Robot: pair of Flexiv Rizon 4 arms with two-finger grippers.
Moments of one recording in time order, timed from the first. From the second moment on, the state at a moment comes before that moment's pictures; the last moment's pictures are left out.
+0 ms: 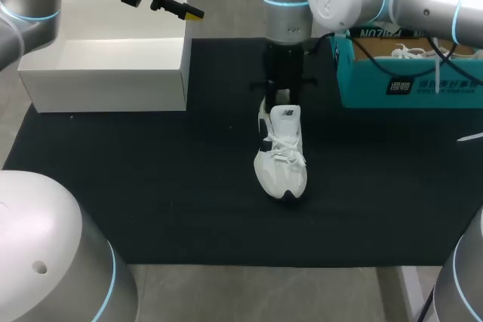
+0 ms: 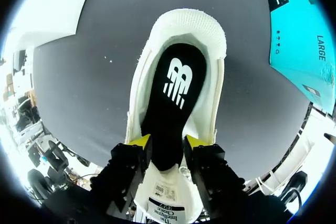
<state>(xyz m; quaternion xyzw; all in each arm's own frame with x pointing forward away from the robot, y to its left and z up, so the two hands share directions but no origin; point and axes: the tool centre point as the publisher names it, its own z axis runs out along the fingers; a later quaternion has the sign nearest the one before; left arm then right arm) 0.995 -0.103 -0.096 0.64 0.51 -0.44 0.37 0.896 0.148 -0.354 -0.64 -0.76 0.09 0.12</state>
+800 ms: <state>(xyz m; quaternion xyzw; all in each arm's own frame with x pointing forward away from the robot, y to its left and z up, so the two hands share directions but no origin) 0.995 -0.103 -0.096 0.64 0.51 -0.44 0.37 0.887 0.145 -0.354 -0.64 -0.75 0.10 0.13</state>
